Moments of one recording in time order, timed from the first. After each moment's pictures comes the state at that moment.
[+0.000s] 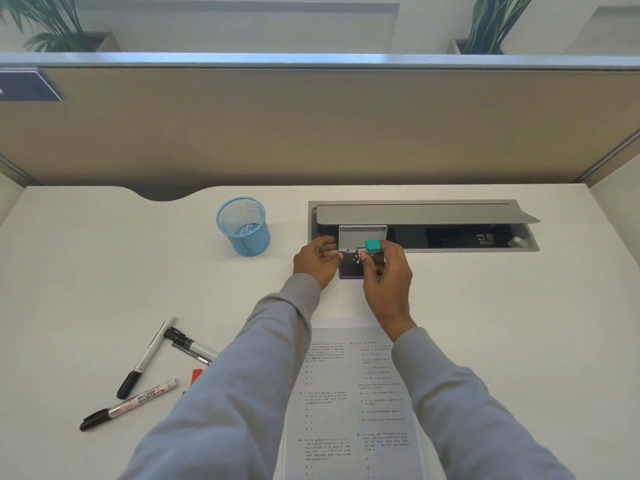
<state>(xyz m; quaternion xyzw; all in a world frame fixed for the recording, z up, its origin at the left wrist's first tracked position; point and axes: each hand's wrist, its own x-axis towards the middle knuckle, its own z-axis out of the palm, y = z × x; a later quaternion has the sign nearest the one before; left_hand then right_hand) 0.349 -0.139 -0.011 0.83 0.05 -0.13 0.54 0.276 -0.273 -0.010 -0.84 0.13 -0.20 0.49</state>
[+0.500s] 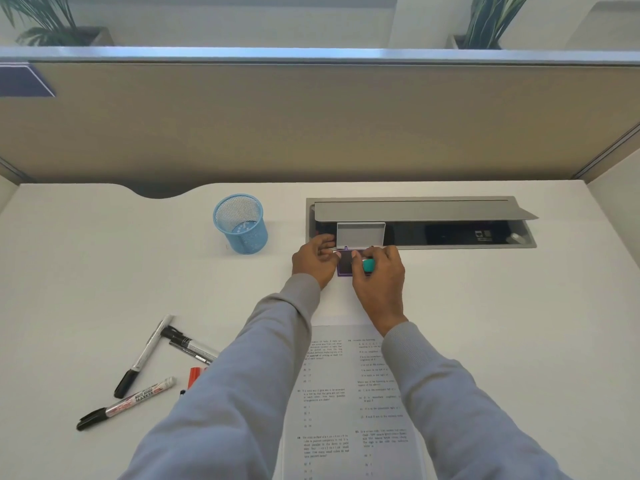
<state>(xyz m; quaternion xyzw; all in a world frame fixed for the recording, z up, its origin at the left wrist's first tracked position) 0.347 -0.141 -0.017 0.83 0.04 -0.12 0.55 0.277 -0.263 -0.012 -0.89 0.17 -0.18 0.39</state>
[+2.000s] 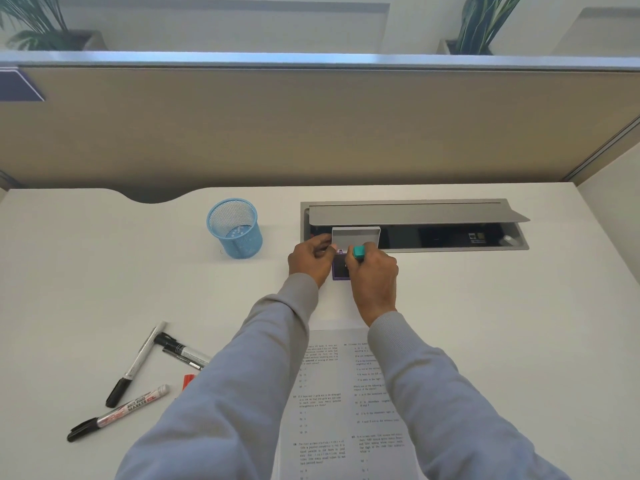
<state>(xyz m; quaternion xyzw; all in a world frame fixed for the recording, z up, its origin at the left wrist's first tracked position) 0.354 -0.149 -0.021 0.82 0.07 -0.10 0.56 0.290 -0.255 0.015 -0.91 0.19 -0.14 0.33</state>
